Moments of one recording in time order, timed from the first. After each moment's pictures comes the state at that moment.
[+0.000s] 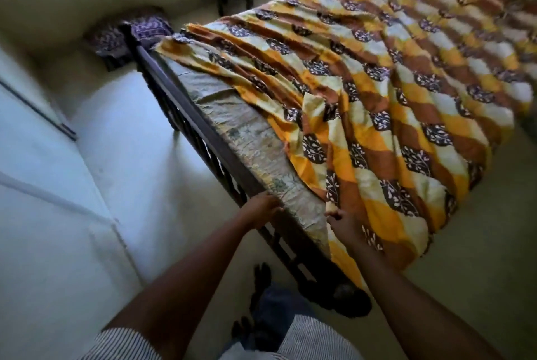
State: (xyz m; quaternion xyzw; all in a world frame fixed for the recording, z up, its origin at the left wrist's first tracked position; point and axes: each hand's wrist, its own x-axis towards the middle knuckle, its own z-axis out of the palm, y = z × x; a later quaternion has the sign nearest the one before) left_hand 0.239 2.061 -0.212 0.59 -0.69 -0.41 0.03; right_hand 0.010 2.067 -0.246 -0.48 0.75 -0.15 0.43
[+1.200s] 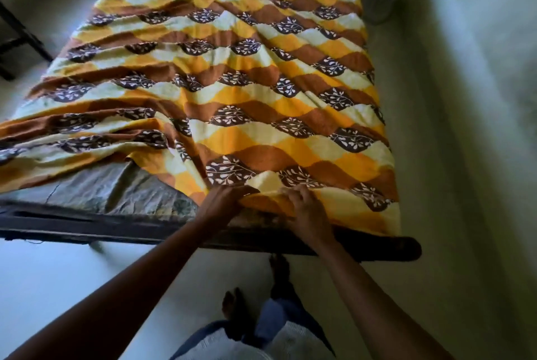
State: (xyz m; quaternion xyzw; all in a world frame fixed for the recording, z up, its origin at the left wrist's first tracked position) left_hand 0.303 1.877 -0.171 0.23 -0.94 -0.24 0.08; right_hand 0.150 2.027 -0.207 -0.51 0.82 -0.19 0.15
